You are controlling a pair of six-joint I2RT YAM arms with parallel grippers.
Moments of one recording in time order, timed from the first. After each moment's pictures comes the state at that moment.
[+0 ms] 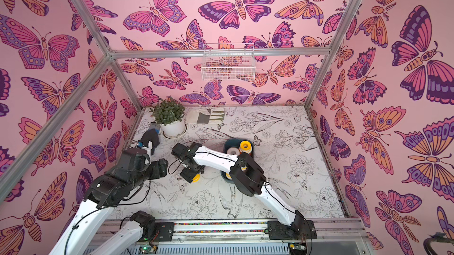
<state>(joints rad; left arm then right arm) -0.38 0.73 0.94 -1.02 -0.18 -0.40 1.14 2.41 2.08 -1.03 -0.01 0.10</state>
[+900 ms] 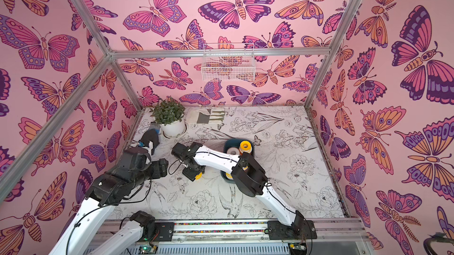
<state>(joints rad) -0.37 0.74 0.94 -1.02 -0.18 -0.40 1.14 2.35 2.05 -1.05 0.03 0.08</state>
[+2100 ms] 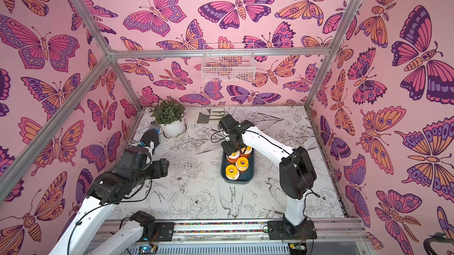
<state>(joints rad) -0.36 0.76 0.94 -1.02 -0.15 -0.39 0.74 1.85 1.57 -0.95 0.04 0.08</state>
